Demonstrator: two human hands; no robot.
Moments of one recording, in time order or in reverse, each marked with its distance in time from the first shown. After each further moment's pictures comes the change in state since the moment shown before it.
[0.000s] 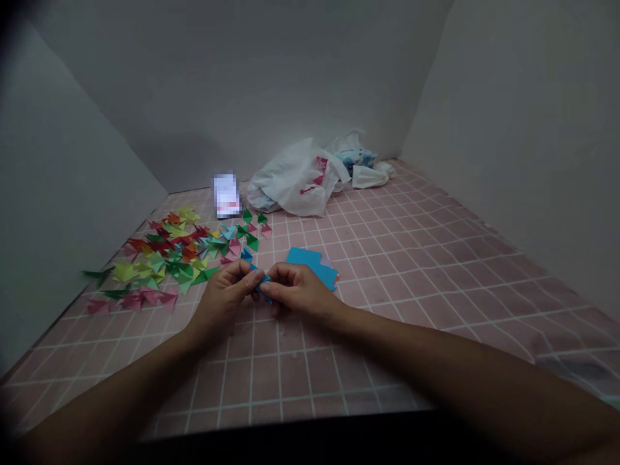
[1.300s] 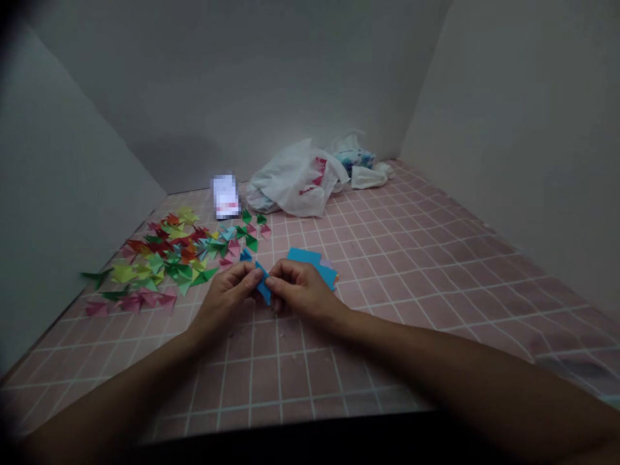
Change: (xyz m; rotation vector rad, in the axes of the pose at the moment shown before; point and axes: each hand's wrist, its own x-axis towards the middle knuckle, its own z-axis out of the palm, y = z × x) left_hand 0.000 0.009 0.000 0.079 -0.078 0.001; right_hand -0.004 -0.003 -0.001 -0.037 0.082 -0.060
